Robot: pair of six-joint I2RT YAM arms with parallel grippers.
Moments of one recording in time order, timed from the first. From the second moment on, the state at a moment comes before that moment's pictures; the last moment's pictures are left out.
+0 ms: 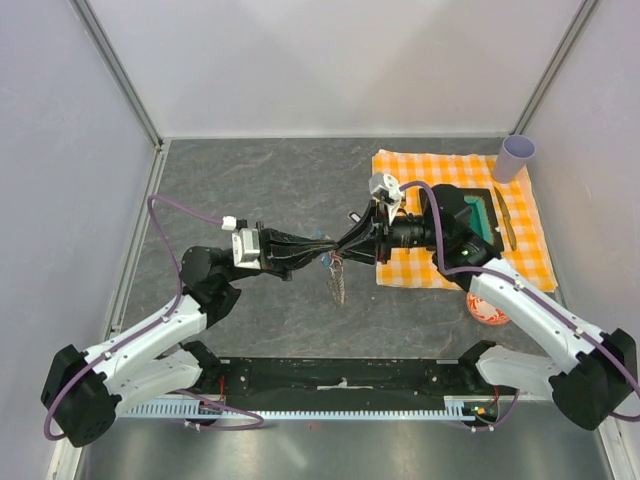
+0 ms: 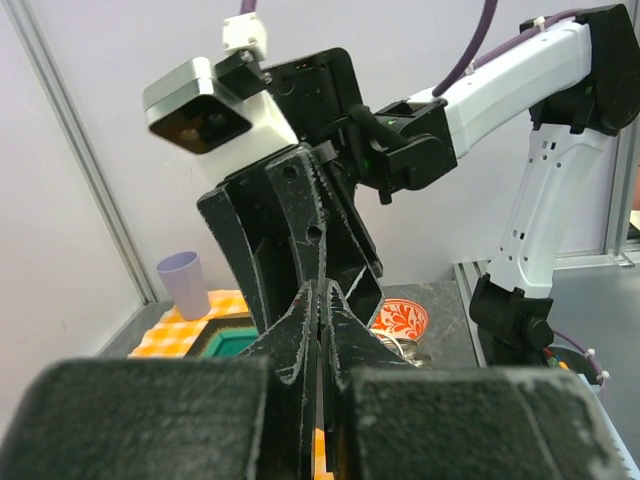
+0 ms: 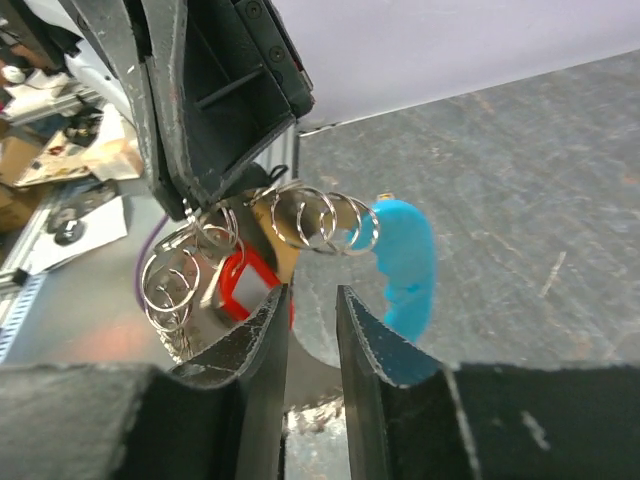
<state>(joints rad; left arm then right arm) -0.72 0.95 0.58 0.96 0.71 -0.17 0.60 1.14 0.92 0.18 -0.98 0.26</state>
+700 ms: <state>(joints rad) -0.72 0.93 0.55 0.95 0.69 -0.17 0.60 1.01 0.92 0.17 -0.88 0.08</state>
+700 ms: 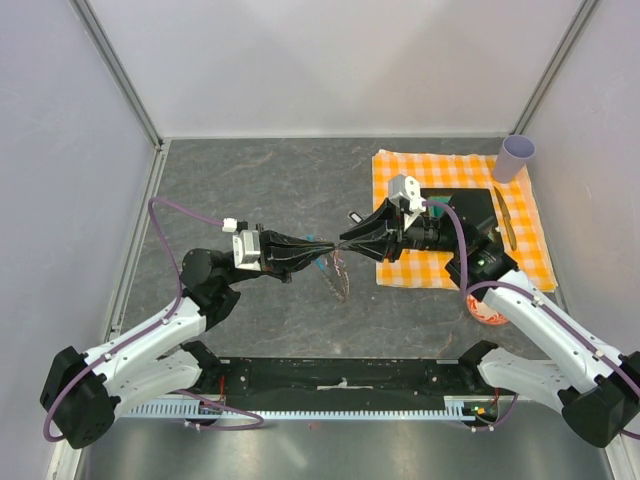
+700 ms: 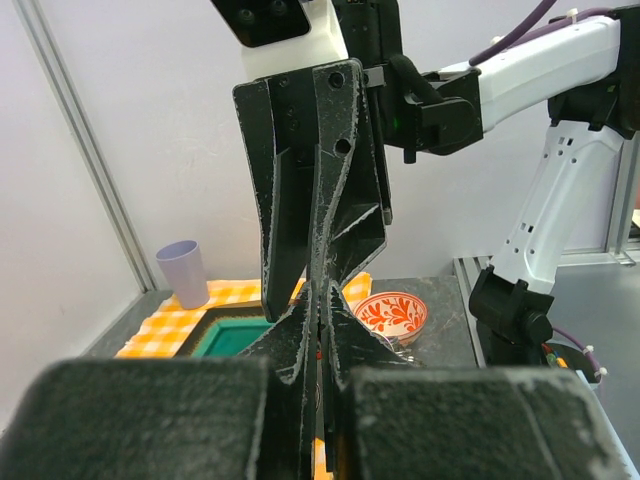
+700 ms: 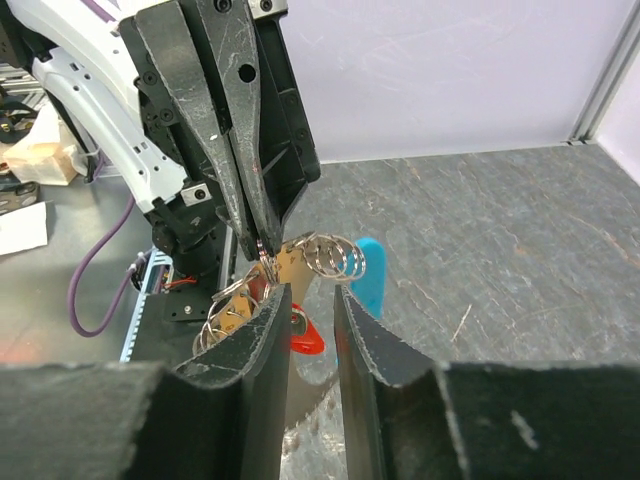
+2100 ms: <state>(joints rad) -0.72 0.94 0.55 0.97 0.68 -0.18 0.63 1.02 0.91 0.20 -0.94 0.09</state>
